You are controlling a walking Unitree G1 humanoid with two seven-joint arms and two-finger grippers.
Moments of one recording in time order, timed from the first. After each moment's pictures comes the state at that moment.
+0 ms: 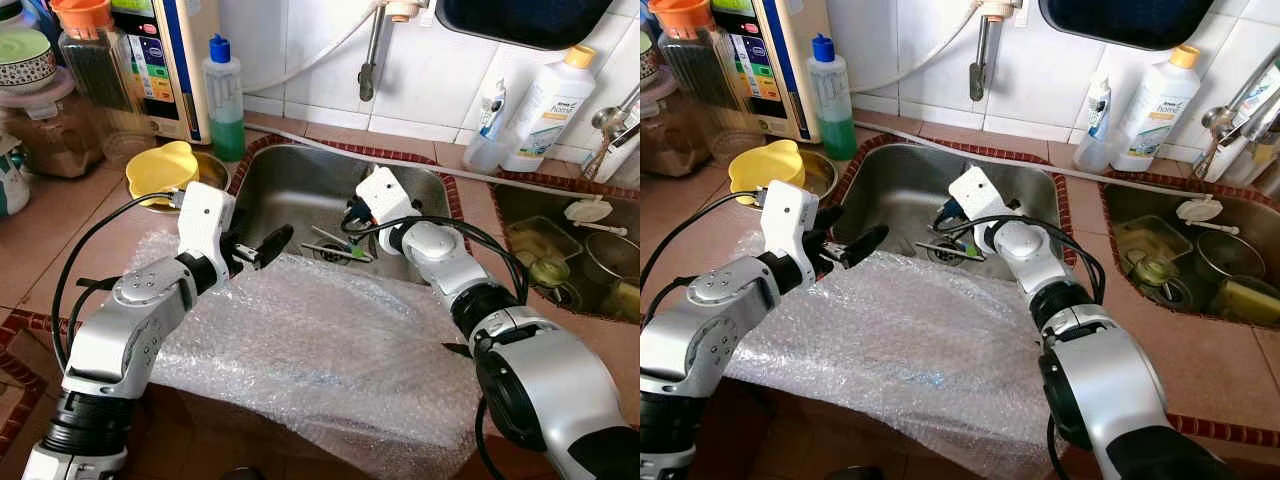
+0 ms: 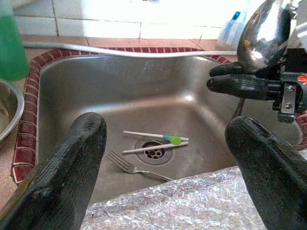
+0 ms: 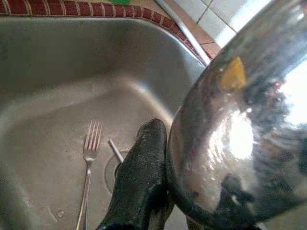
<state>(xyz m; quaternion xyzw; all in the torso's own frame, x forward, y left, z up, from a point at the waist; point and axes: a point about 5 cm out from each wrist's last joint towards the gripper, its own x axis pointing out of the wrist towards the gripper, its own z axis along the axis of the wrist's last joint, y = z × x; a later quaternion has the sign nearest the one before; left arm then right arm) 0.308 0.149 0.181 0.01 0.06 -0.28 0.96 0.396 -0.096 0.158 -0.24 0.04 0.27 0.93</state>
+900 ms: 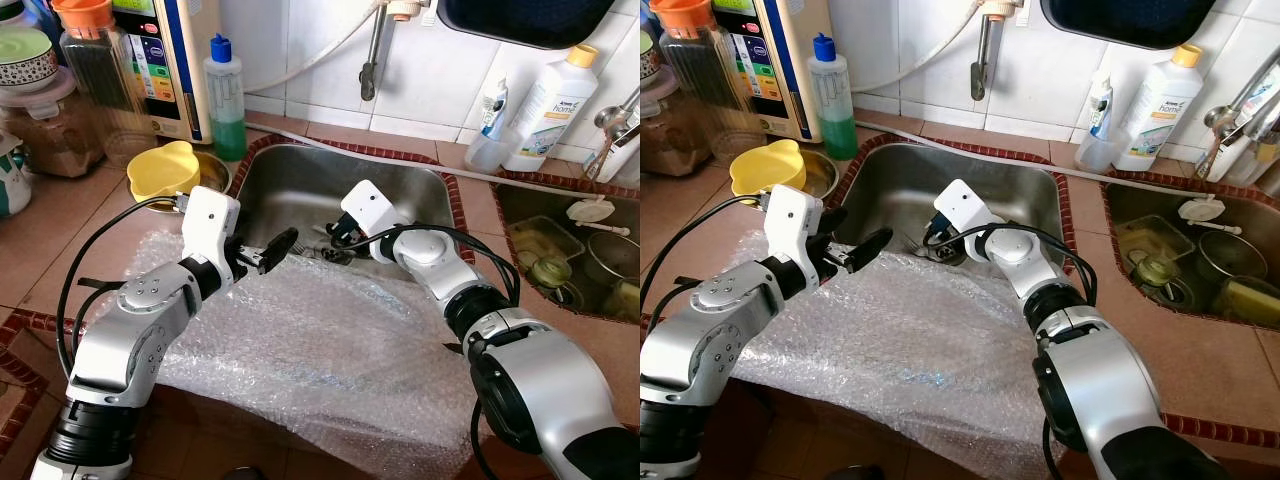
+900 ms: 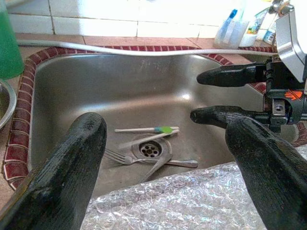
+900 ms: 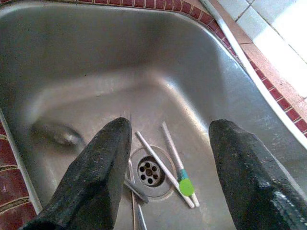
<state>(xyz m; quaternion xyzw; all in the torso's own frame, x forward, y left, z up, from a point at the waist) 0.305 0.143 0.179 0.00 0.06 -0.28 0.96 0.392 -0.086 0.151 -0.26 0.06 0.32 0.91</state>
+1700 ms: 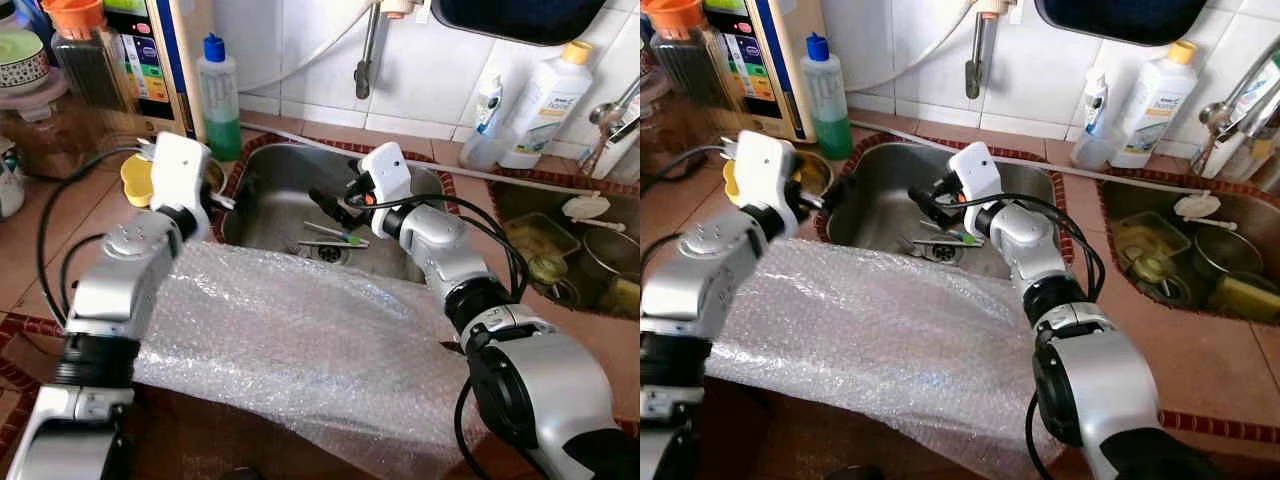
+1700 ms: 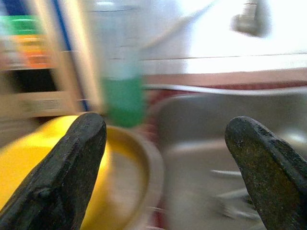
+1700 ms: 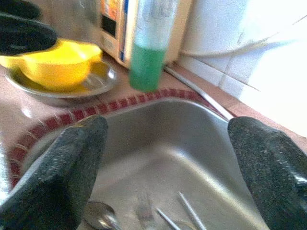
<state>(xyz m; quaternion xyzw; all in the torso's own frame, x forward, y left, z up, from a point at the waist) 0.373 0.198 0.217 0.07 0.00 -0.09 0.99 0.390 -0.082 0.186 -0.07 -0.06 0.36 0.93</state>
